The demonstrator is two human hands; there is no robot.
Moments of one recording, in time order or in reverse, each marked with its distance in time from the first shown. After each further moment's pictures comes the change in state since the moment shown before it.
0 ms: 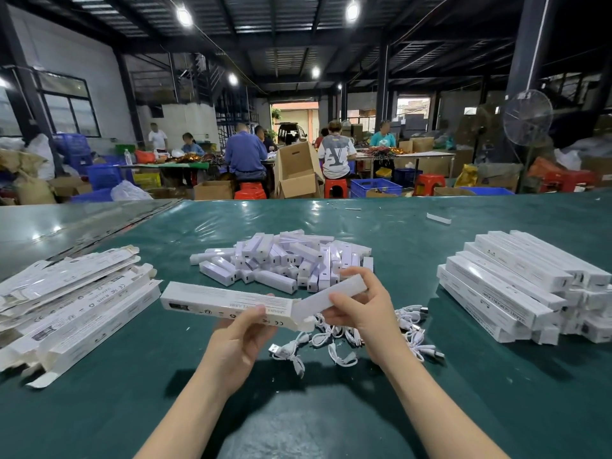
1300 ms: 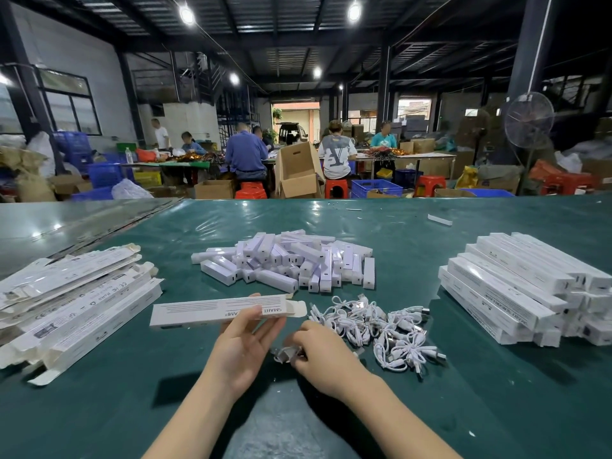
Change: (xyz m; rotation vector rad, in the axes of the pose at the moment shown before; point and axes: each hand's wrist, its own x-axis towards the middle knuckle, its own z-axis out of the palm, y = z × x) left_hand 0.003 -0.005 0.000 -0.185 -0.022 -0.057; right_hand -0.009 0.044 0.035 -1.335 -0.469 -0.219
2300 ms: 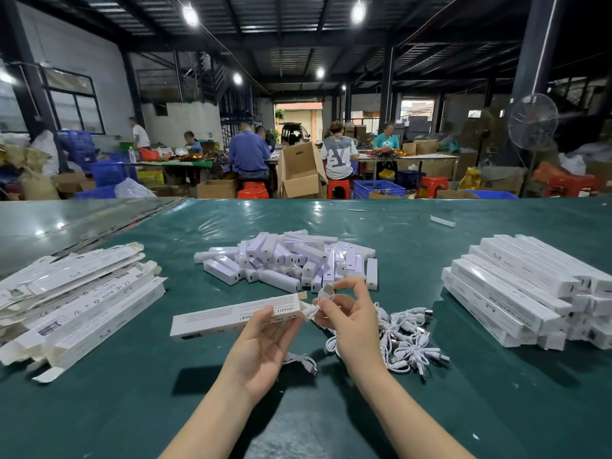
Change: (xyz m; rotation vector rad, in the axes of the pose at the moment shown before) left_hand -0.012 -0.006 0.022 -0.130 0.051 -0.131; right_hand -0.003 0.000 -0.022 1.278 0.638 0.153
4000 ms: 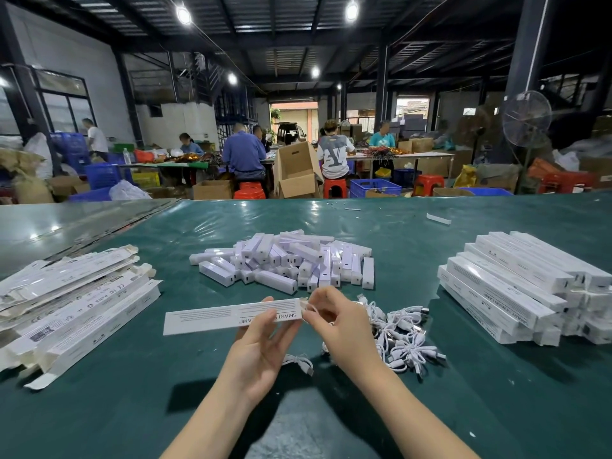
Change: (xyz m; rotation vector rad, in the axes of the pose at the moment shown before) left_hand 0.000 -0.008 0.001 0.057 -0.008 0.092; right_hand 0.001 -0.002 -0.006 -0.607 -0.189 -0.187
